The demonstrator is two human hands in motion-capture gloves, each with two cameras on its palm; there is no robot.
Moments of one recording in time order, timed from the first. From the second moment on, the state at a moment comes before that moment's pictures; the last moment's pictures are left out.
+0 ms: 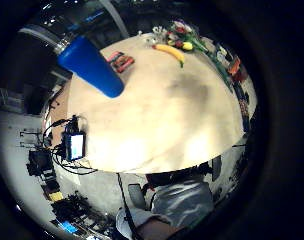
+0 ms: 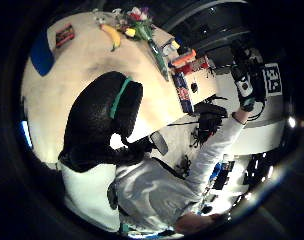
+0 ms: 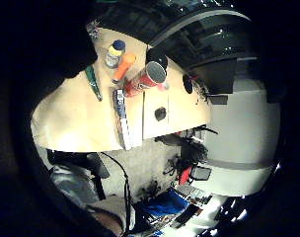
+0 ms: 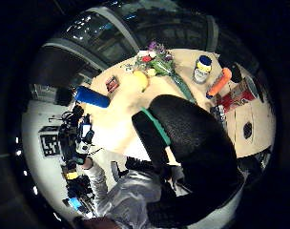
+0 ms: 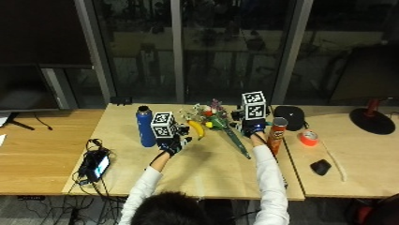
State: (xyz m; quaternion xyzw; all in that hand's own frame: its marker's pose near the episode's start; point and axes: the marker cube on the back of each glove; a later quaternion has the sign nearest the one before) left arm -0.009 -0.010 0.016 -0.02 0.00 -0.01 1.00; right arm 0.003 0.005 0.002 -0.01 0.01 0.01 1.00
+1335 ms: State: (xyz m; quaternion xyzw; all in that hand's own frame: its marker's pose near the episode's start) left arm -0.029 0.004 0.022 -0.05 0.01 0.01 1.00; right arm 0.009 -0.073 0.128 -0.10 -0.19 0.21 0.95
